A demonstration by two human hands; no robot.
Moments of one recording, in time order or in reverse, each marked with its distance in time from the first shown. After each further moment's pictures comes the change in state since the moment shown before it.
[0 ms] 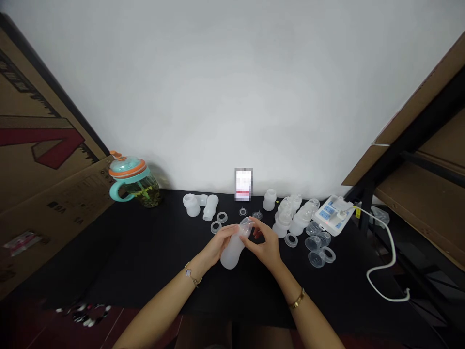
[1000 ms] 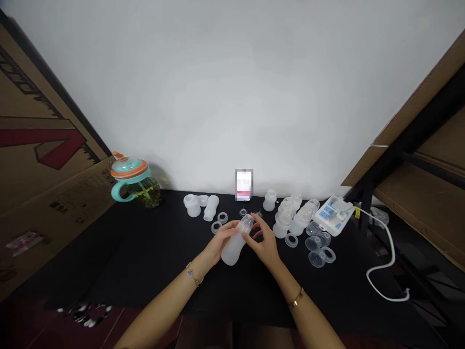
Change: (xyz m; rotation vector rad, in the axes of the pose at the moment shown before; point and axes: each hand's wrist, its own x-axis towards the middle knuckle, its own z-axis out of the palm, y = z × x) left_hand 0.002 -0.003 -0.003 -0.019 0.020 0.058; right_hand 0.001 0.010 0.006 0.134 -0.057 0.099
